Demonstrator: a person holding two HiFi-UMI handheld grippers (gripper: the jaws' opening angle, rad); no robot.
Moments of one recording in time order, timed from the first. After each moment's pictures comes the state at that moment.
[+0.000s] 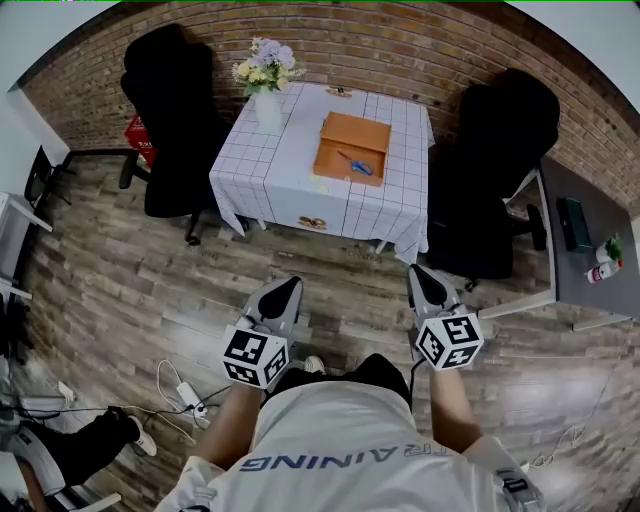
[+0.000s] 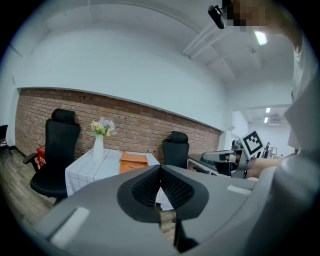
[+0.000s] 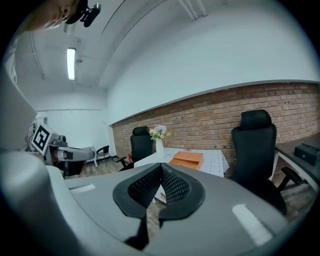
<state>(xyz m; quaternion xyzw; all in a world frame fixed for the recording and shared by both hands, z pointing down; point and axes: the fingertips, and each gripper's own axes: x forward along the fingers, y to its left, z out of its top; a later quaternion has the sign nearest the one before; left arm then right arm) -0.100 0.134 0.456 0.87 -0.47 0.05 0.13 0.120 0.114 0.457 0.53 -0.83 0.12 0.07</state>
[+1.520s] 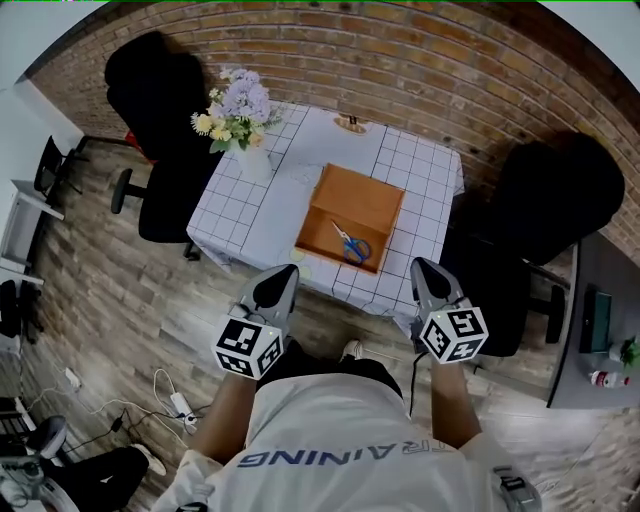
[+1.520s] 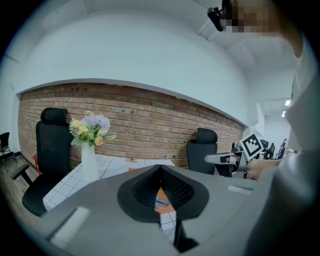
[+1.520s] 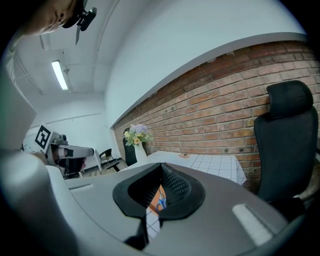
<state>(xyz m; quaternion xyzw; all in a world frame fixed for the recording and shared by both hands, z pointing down) -0.034 -0.201 0.457 0.84 -0.52 0.08 0.14 0.193 -0.244 0.488 0.47 -0.86 0.18 0.07</state>
